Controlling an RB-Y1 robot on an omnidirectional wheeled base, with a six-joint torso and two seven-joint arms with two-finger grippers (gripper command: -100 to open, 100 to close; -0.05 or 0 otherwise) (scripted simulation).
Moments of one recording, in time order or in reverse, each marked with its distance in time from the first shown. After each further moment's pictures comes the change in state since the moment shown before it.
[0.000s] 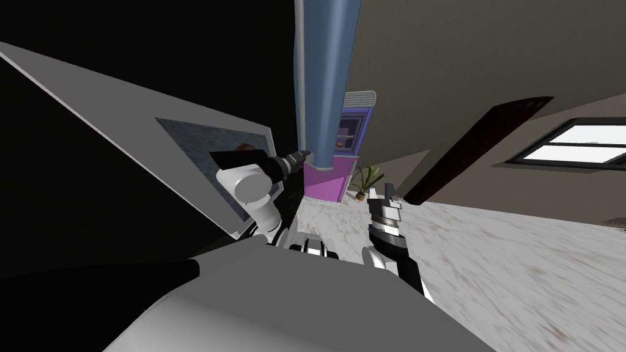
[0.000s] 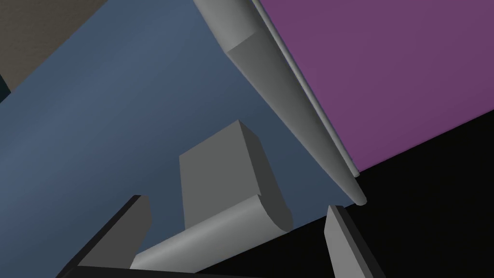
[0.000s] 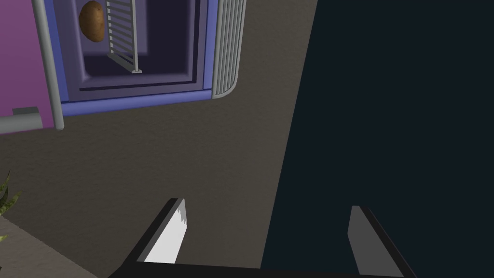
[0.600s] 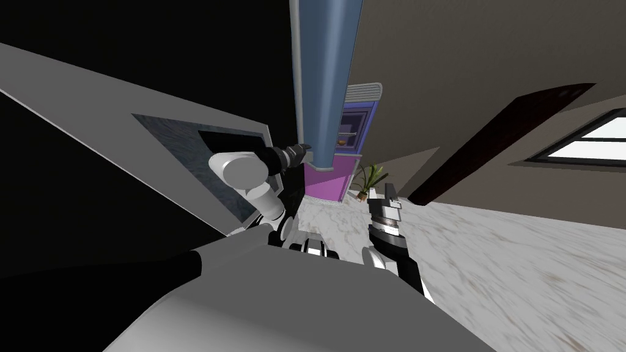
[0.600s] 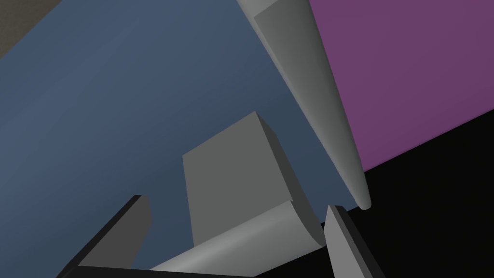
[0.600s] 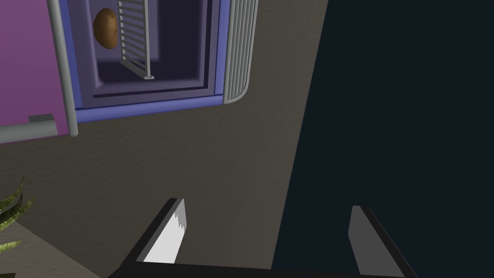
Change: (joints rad) left arm -0.177 -0.013 0.083 0.048 0.009 0.136 -0.006; right arm 0.000 0.000 0.000 0.000 0.000 0.000 0.000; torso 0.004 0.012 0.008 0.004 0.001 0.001
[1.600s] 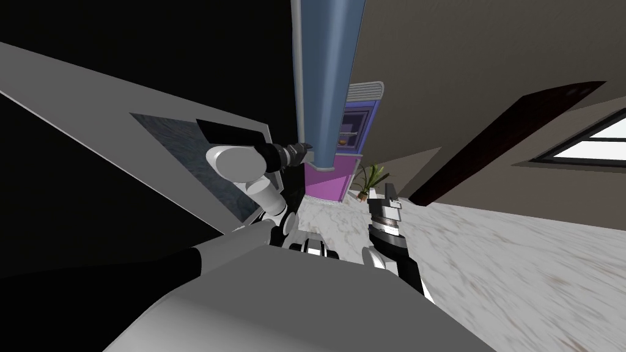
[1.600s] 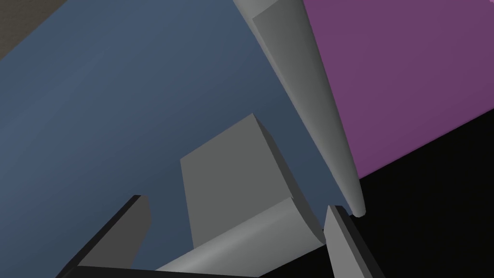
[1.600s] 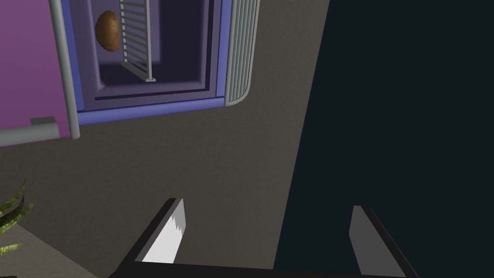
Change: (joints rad) left arm -0.080 -0.013 0.038 0.029 0.009 0.100 -0.019; right arm 0.000 0.000 0.000 0.000 0.000 0.000 0.000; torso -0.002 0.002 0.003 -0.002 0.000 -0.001
